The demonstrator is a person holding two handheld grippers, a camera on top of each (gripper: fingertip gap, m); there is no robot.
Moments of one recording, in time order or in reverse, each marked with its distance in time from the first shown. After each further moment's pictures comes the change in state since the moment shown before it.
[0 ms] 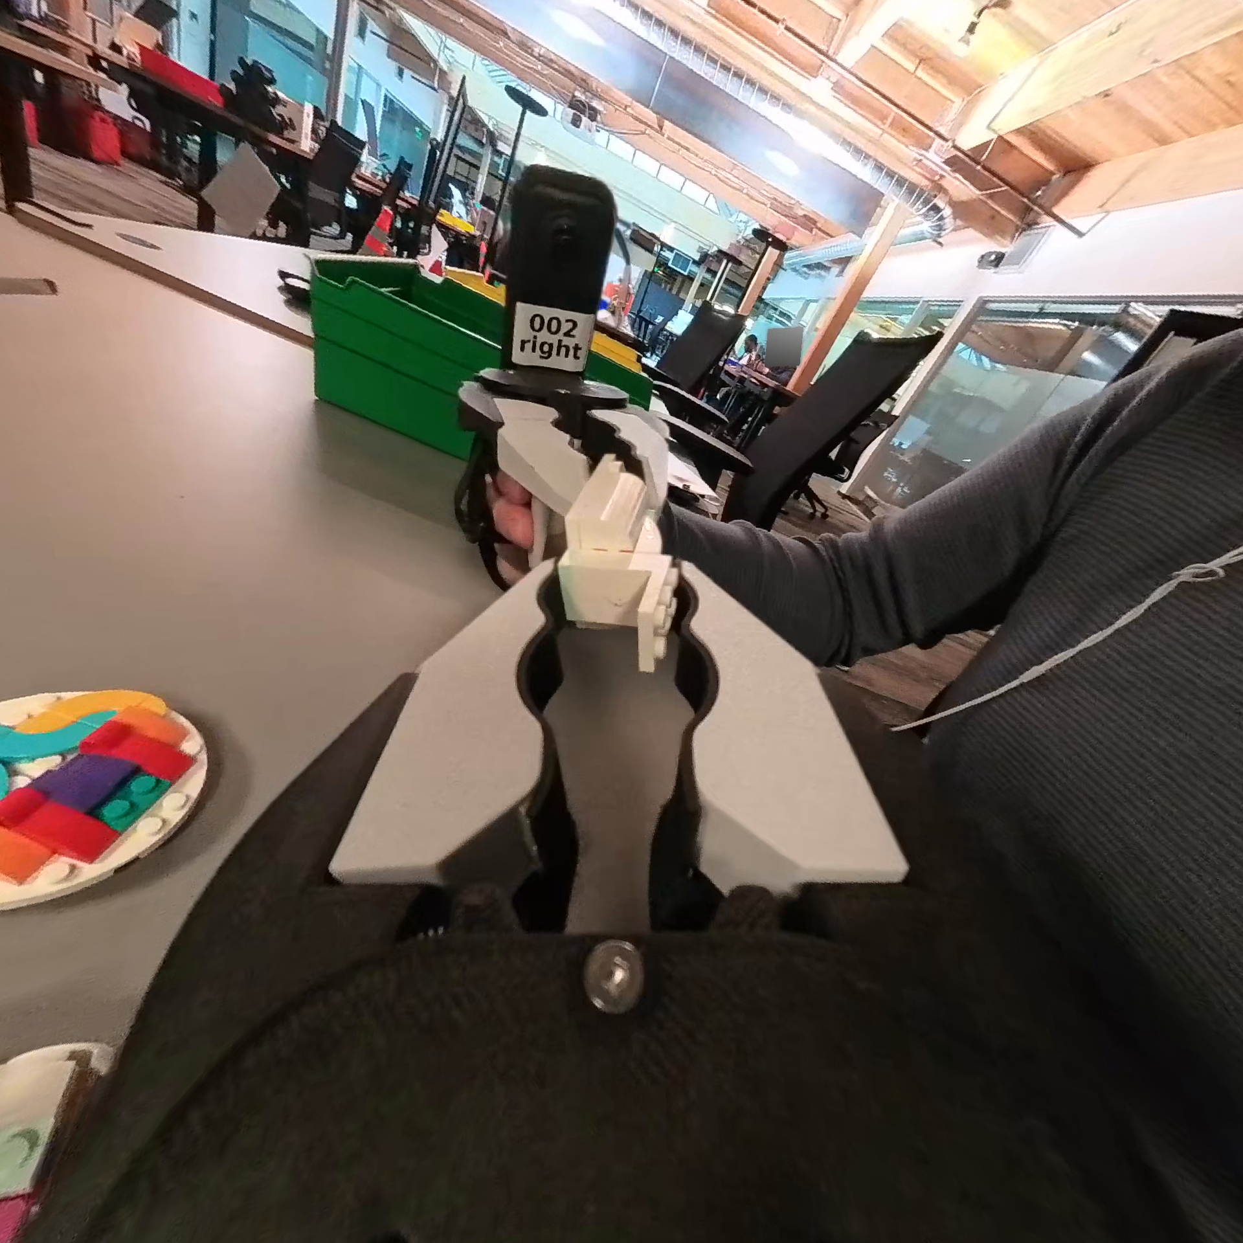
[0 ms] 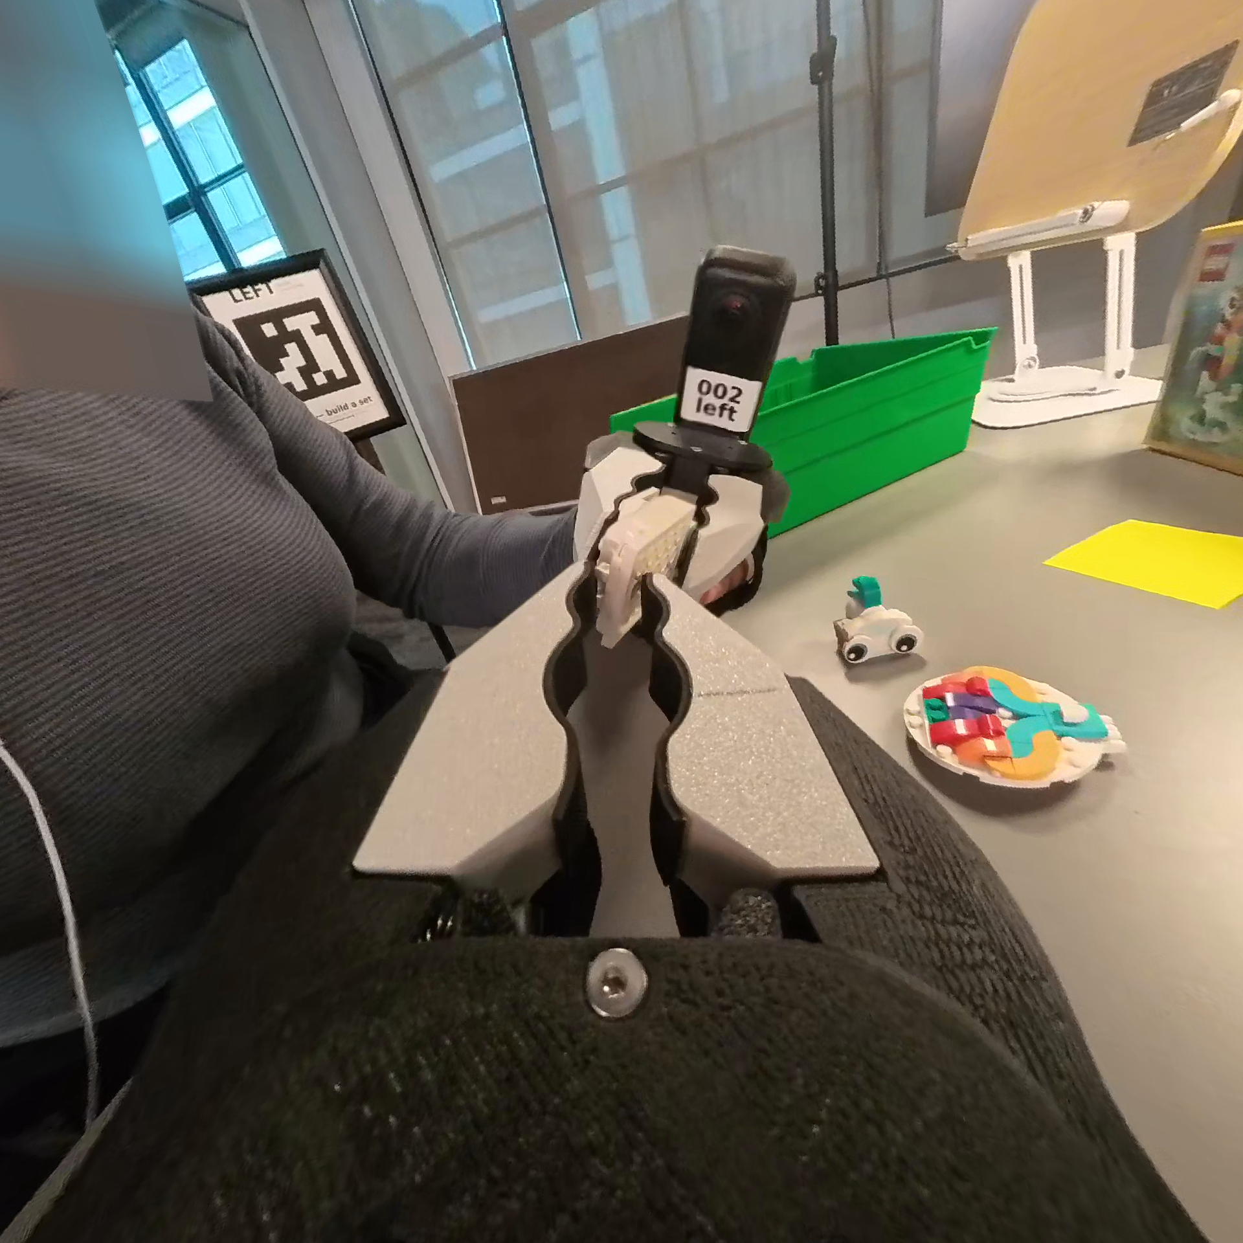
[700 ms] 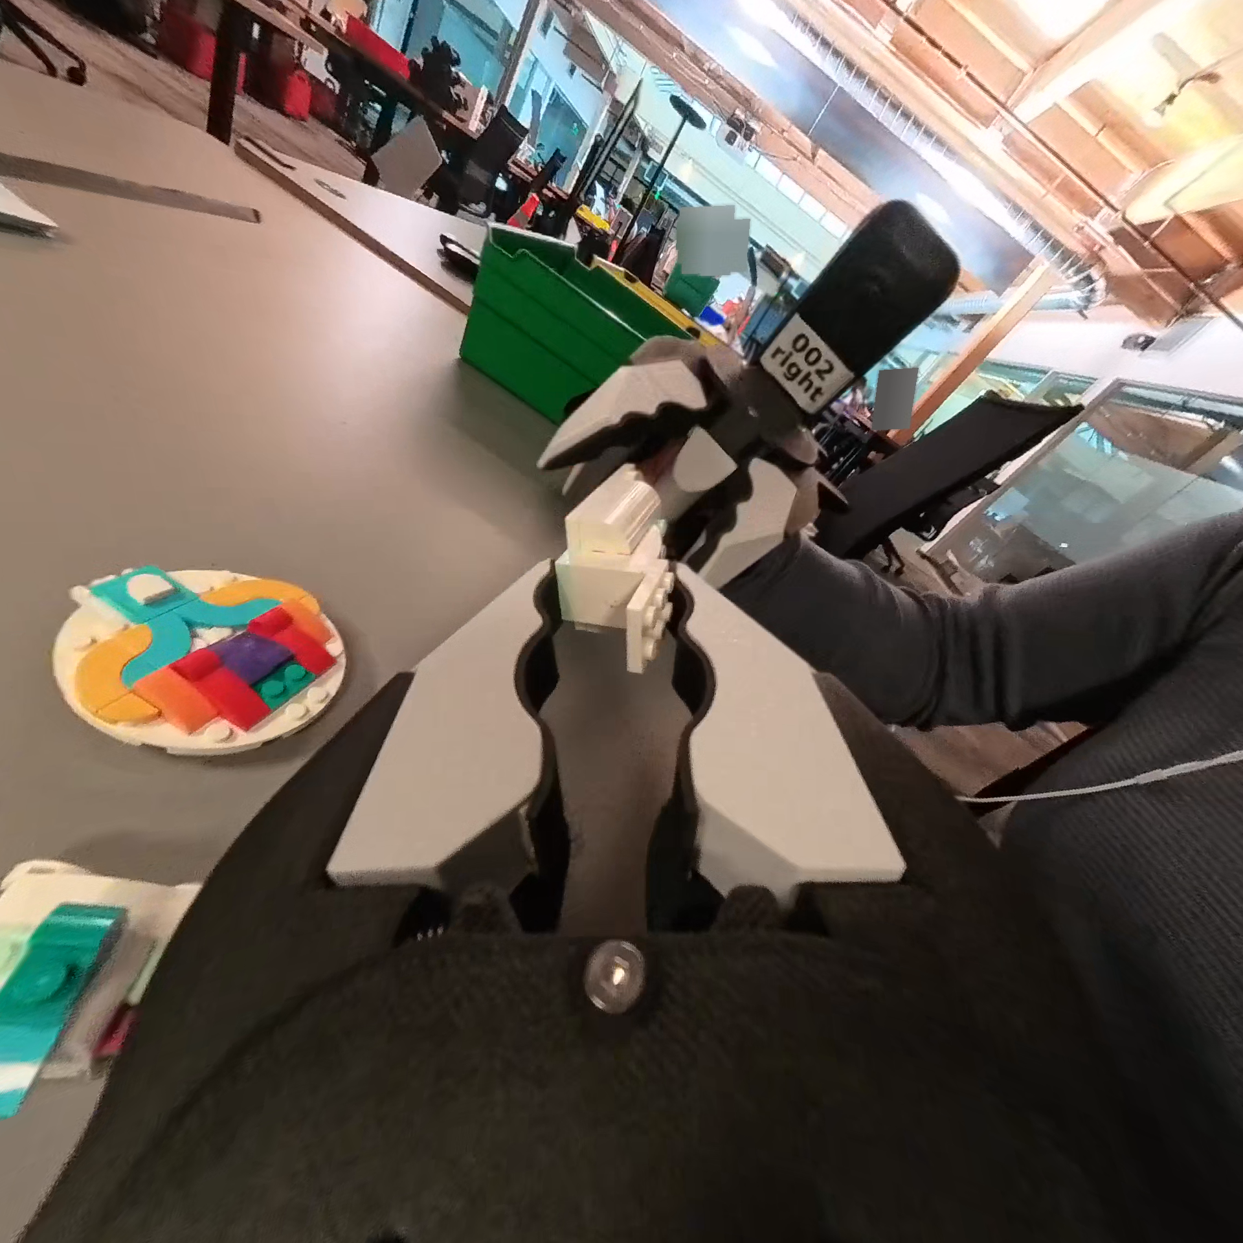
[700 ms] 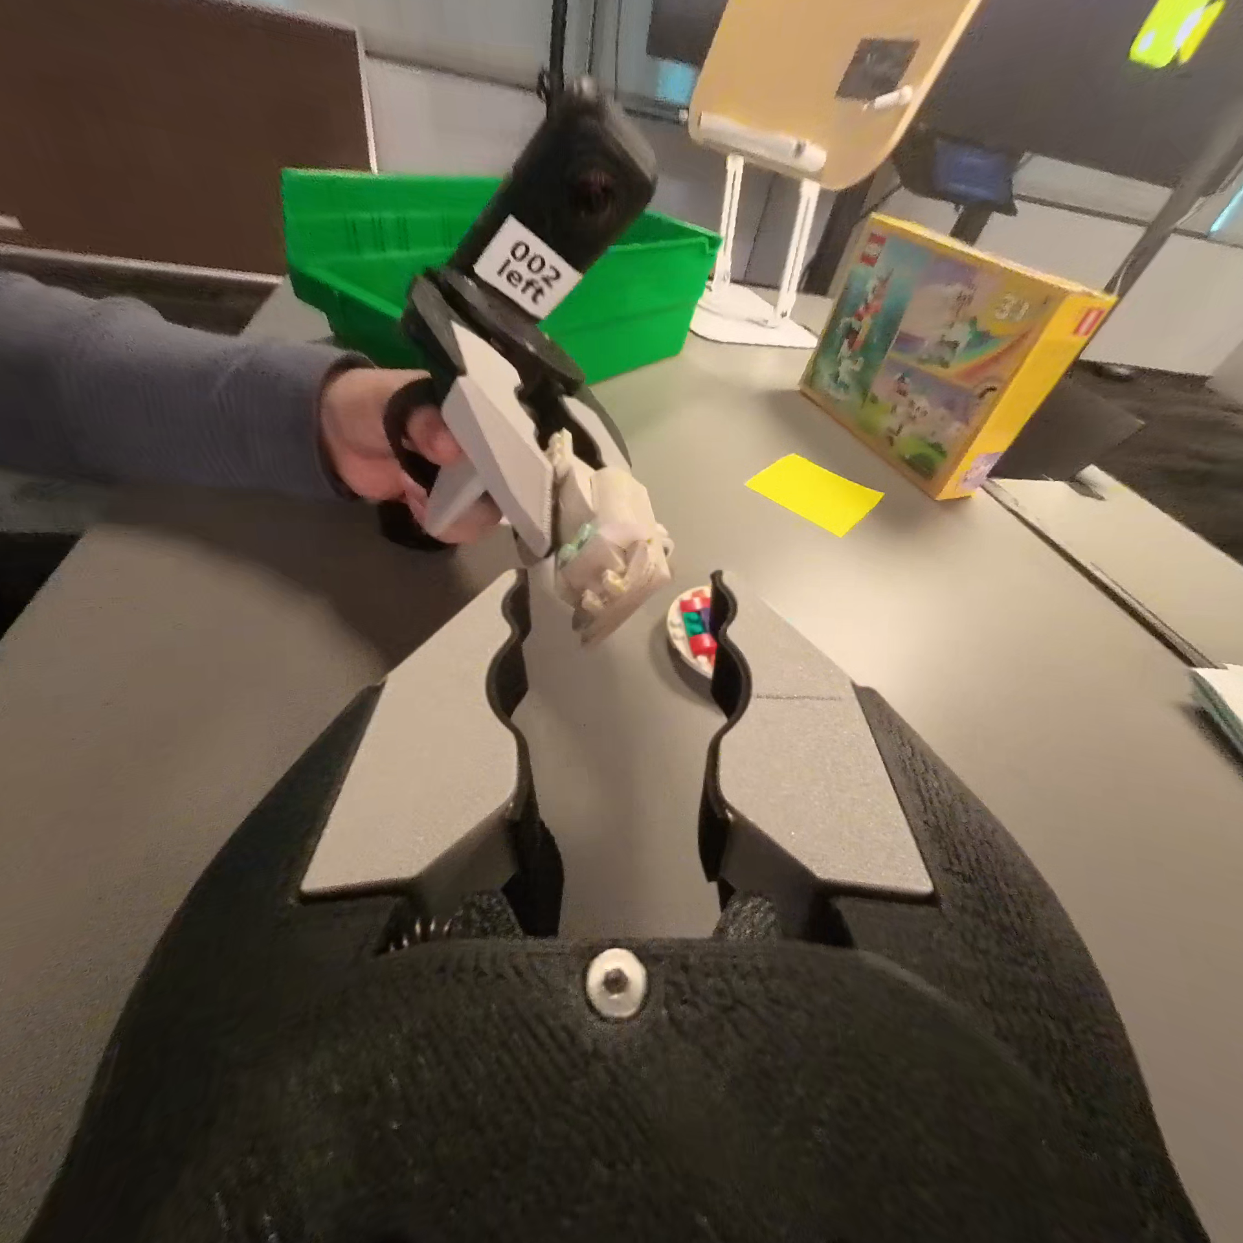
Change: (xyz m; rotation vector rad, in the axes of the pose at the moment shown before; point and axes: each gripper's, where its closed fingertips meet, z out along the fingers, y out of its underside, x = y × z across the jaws) left arm -0.045 0.006 -0.008 0.013 -0.192 -0.131; right arm 0.051 0.020 -0.002 -0.264 0.487 -0.358
